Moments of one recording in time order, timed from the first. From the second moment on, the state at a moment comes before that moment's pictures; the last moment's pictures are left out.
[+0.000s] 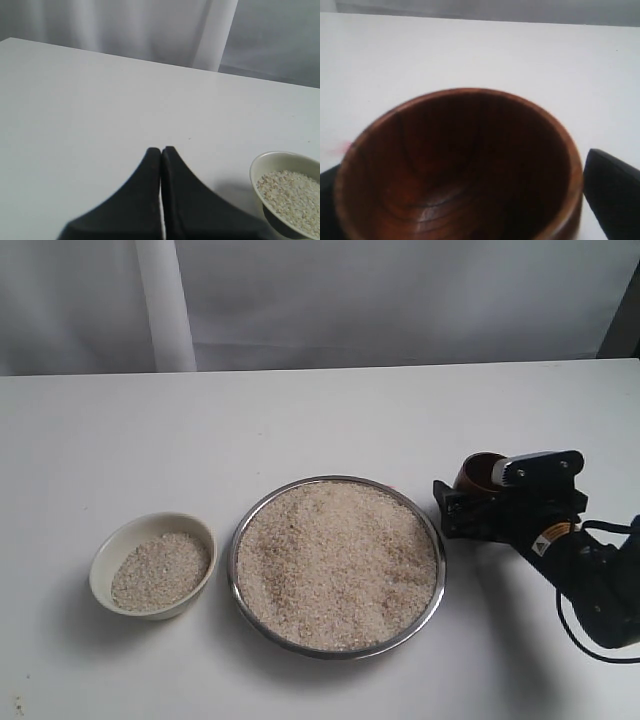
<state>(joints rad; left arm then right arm) 0.07 0.00 0.00 0.20 0.34 -0.34 0.19 2.20 -0.60 -0.09 -1.19 0.03</state>
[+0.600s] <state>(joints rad) 0.07 0.00 0.00 0.20 0.34 -0.34 0.19 2.23 -0.60 -0.09 -1.21 0.03</state>
